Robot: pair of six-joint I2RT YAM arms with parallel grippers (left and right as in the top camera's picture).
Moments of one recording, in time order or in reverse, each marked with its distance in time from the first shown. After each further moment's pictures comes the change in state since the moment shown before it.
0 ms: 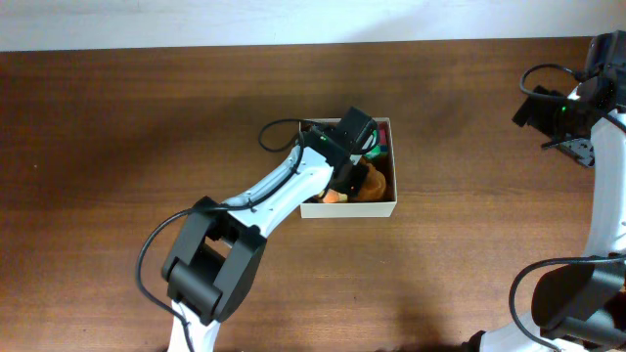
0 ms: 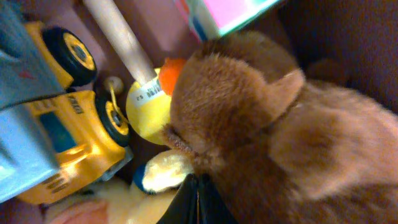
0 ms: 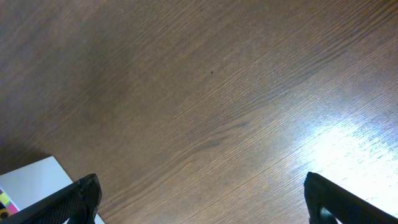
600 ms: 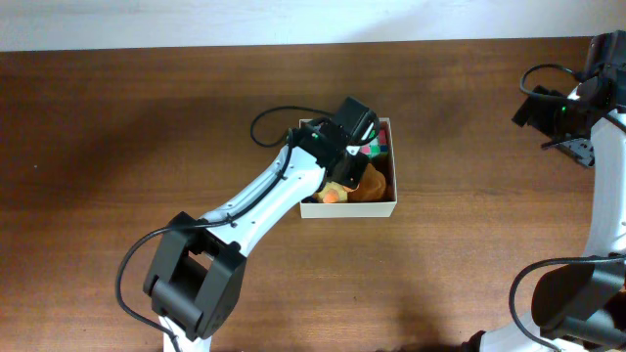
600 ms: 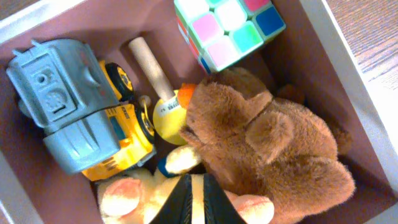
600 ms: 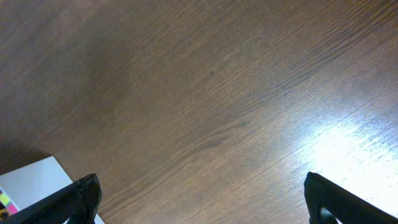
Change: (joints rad) left arm 0.003 -0.100 0.010 -0.016 -0.038 0.000; right arm 0.000 0.000 0.000 0.000 0.000 0.000
